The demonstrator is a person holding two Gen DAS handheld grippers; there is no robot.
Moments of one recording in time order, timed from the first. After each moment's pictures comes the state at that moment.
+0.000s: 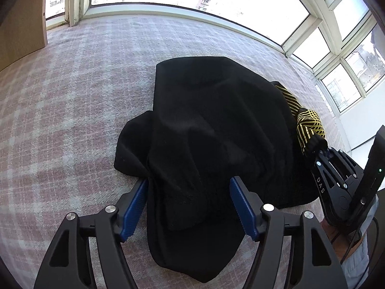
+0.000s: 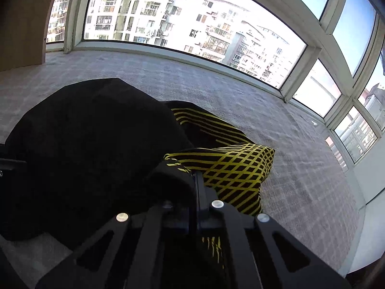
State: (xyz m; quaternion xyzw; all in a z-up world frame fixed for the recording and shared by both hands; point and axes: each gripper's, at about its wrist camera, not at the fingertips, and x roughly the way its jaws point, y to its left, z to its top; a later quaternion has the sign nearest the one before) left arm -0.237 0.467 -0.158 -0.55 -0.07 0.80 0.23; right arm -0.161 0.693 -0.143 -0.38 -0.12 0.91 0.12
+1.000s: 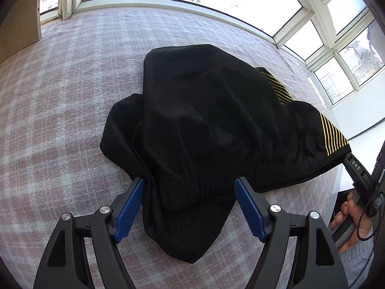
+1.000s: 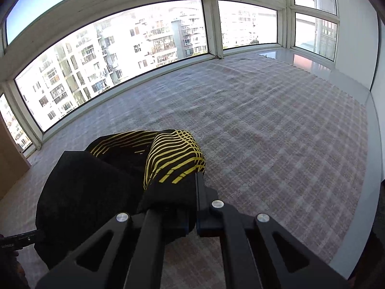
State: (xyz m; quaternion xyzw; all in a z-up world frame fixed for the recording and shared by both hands) left arm -0.208 0.466 -0.150 -0.57 -0.06 0.78 0.25; right arm -0.084 0.823 -0.109 -0.35 0.16 0.90 0.21
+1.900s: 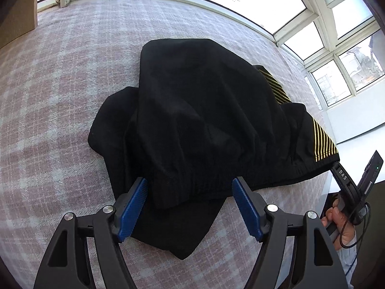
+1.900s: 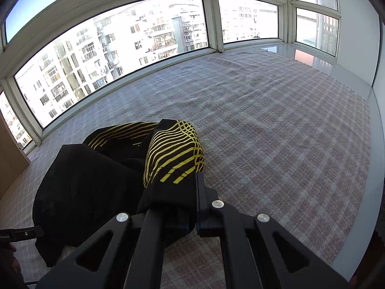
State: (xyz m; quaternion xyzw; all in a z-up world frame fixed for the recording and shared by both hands) left arm -0.213 0.461 -0.144 -0.58 -0.09 0.76 0.27; right arm -0.081 0.821 -0.123 -0.36 0.16 0.90 0.20
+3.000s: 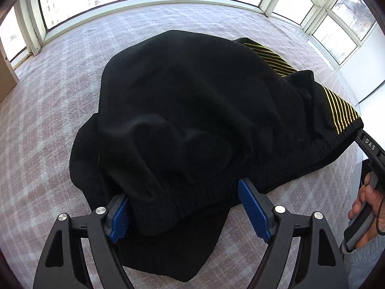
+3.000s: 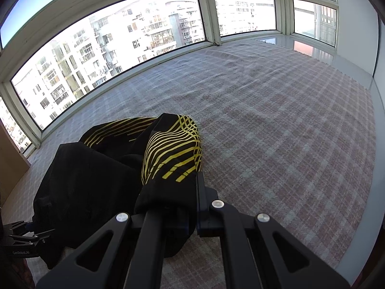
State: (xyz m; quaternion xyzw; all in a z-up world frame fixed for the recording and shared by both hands) left arm -0.211 0.521 -0.150 -0.57 0.05 0.78 0.25; right arm -0.083 0.828 -0.137 -0.36 0.18 0.89 0.21
